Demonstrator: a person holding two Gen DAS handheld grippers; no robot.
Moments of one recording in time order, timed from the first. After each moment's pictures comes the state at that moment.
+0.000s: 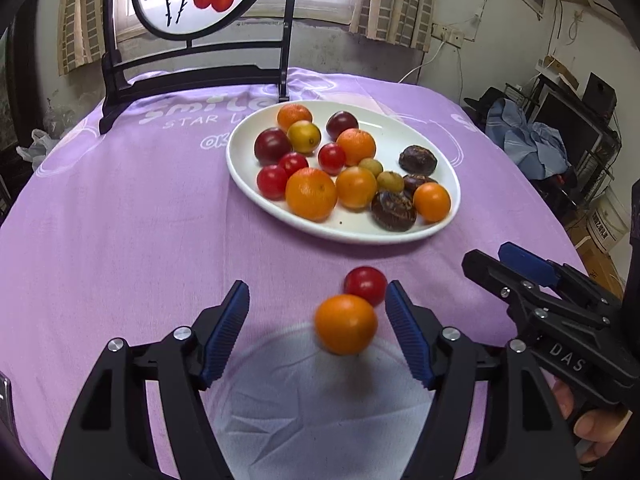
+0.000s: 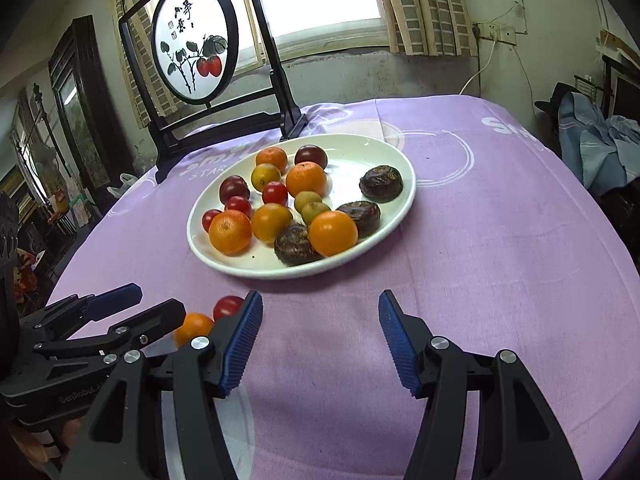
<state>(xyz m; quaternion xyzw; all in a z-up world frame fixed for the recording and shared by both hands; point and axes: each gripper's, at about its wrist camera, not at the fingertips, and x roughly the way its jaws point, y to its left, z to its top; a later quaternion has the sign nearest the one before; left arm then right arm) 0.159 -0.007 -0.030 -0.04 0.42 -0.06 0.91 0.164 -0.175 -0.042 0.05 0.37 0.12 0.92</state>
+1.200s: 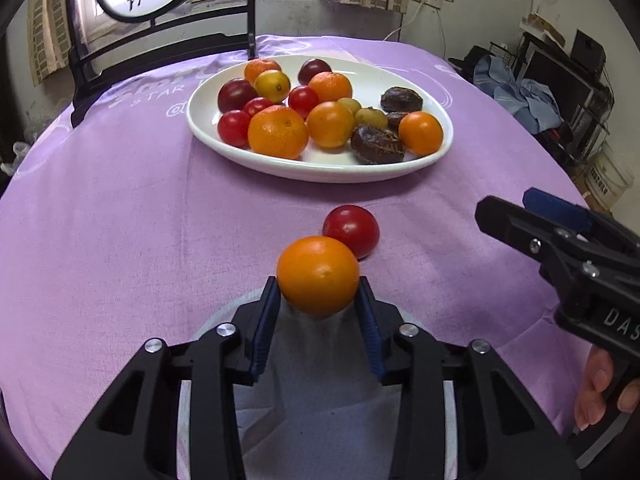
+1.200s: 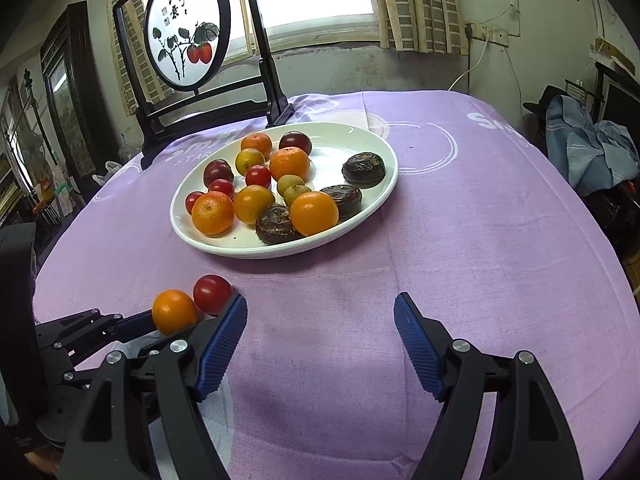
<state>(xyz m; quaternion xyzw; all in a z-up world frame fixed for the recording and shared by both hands) 0.162 -0.023 -0.068 0.00 0.45 -0.08 0.89 0.159 -0.176 -0.046 0.02 0.38 0.10 0.92</state>
